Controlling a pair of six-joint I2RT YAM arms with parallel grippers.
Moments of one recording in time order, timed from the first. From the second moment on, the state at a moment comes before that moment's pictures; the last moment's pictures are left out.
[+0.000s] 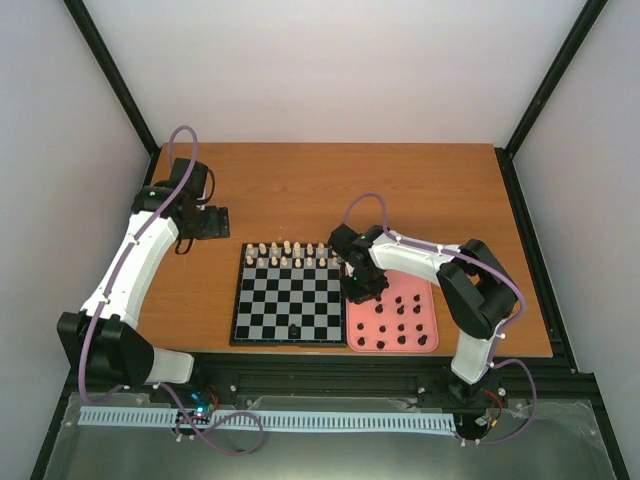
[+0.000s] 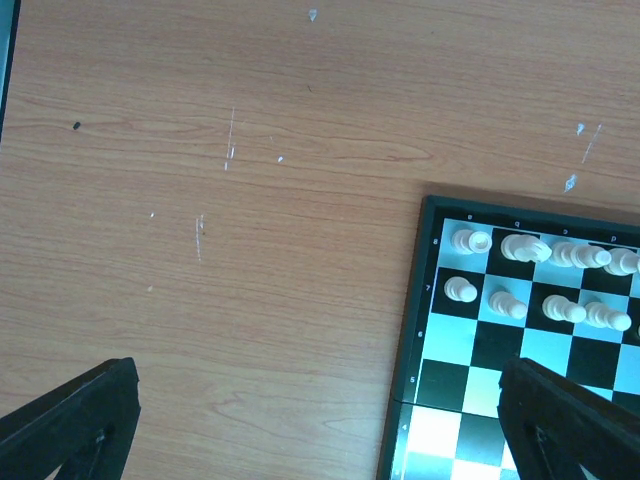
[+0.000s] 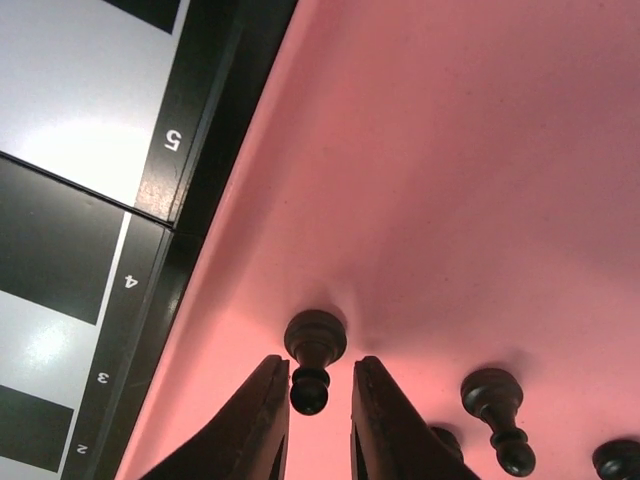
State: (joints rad) left arm -0.16 1.36 1.34 -1.14 -0.19 -0.28; right arm 0.76 1.81 1.17 -0.94 -0.06 0.33
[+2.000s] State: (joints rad) left arm 0.19 1.18 1.21 -1.20 -0.29 -0.61; right arm 1.21 2.43 2.30 -1.25 -0.23 0.31
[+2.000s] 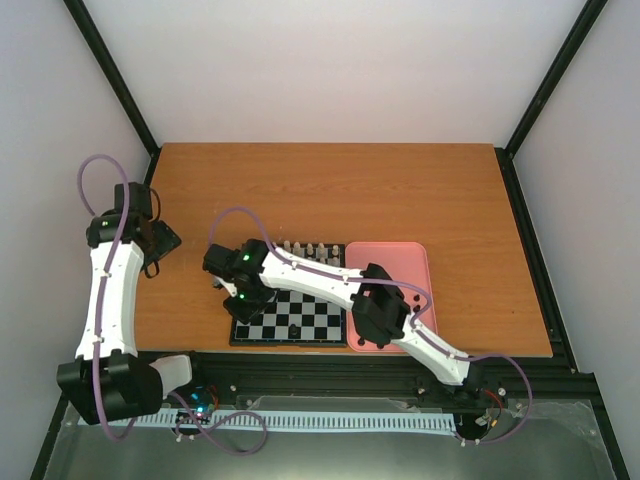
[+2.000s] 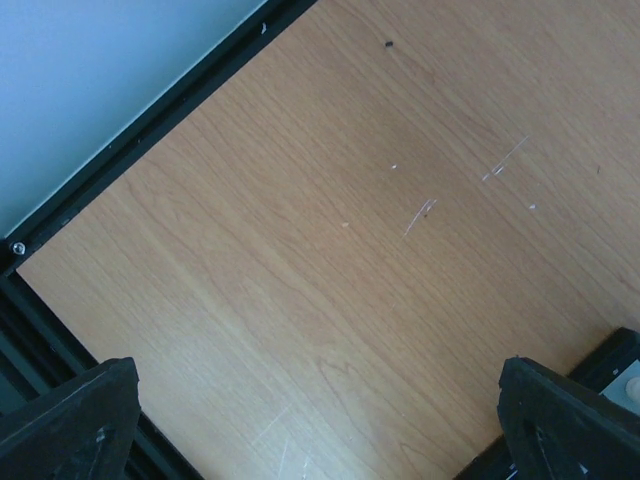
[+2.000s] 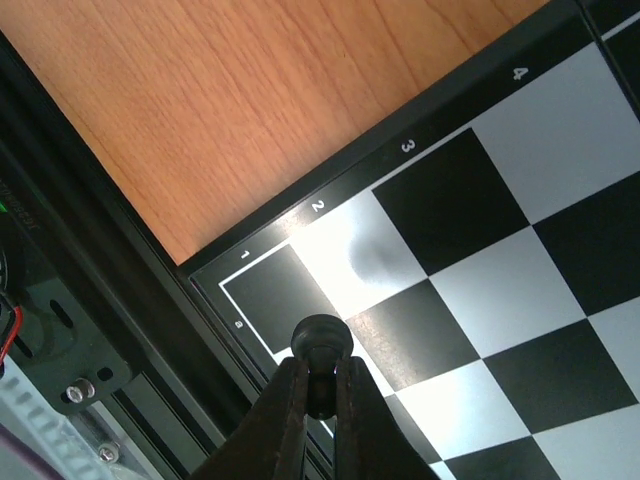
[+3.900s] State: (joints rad) left arm 0.19 1.13 1.17 -1.20 -0.20 -0.61; right arm 1.21 2.54 2.41 -1.26 -0.23 0.27
